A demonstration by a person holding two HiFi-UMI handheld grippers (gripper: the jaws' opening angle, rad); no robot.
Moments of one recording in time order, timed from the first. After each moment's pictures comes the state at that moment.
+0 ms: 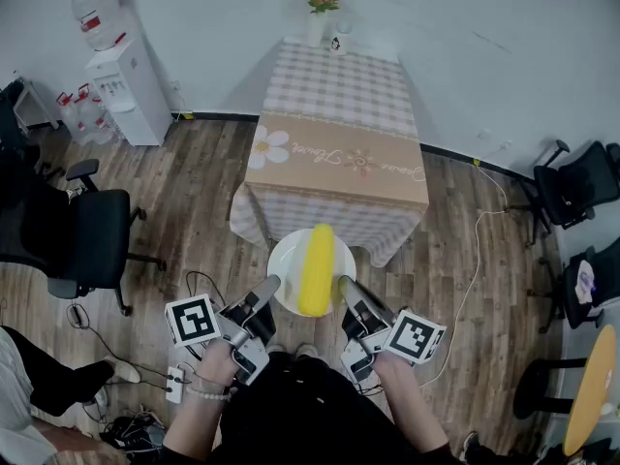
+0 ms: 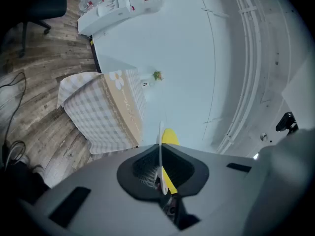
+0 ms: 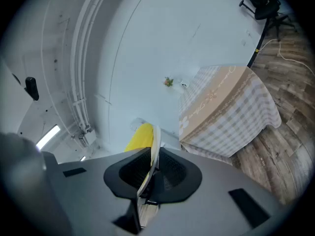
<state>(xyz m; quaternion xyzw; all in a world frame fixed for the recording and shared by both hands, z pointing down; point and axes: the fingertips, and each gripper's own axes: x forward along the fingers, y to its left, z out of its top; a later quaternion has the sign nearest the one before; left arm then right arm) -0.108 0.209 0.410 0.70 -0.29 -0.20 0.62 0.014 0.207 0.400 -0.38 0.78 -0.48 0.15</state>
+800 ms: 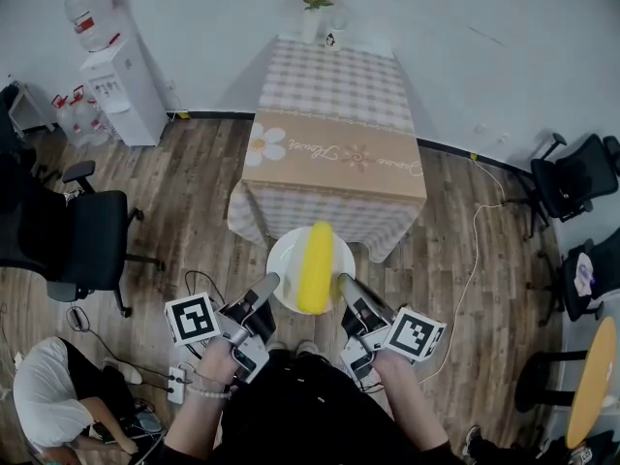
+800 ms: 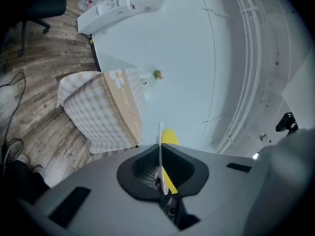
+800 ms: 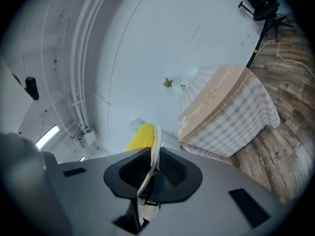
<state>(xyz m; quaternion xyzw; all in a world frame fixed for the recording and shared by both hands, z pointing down) -0.113 0.208 0.413 0.70 -0.29 -0.20 0.62 0.010 0.208 0.400 -0.39 0.78 -0.48 0.15</state>
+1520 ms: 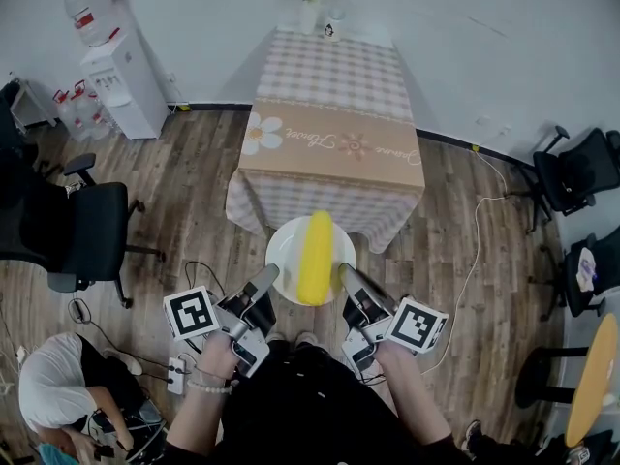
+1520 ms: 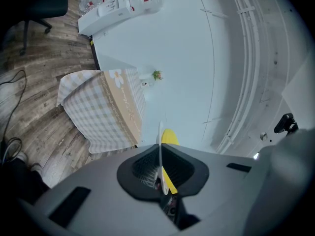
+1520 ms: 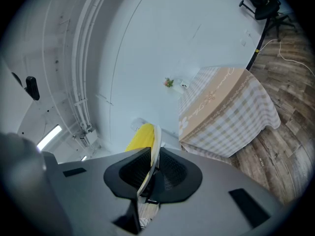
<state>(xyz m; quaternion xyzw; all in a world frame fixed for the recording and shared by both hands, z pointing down) -0.094 0.224 0.409 0.70 -0.29 -0.21 0.62 0.030 0.221 0.398 -0.38 0.78 -0.48 0.15</state>
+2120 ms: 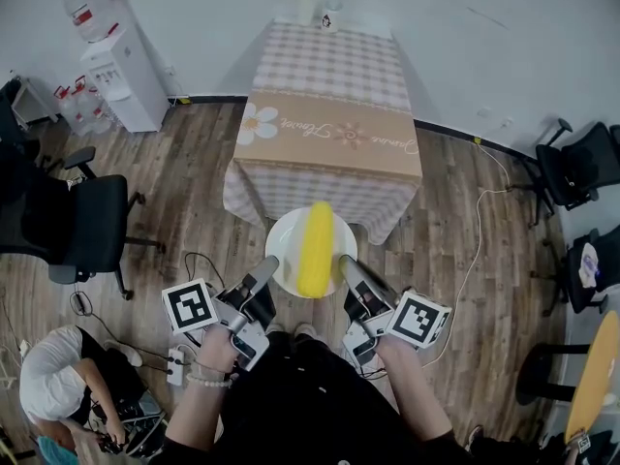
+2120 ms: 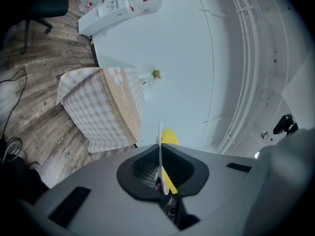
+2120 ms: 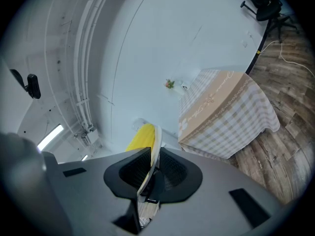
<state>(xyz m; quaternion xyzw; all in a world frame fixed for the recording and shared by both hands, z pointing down) -0.078 0.229 0.408 0.70 -0.30 -0.21 0.61 0.045 0.226 0.396 -0.37 0.78 -0.47 0.15</state>
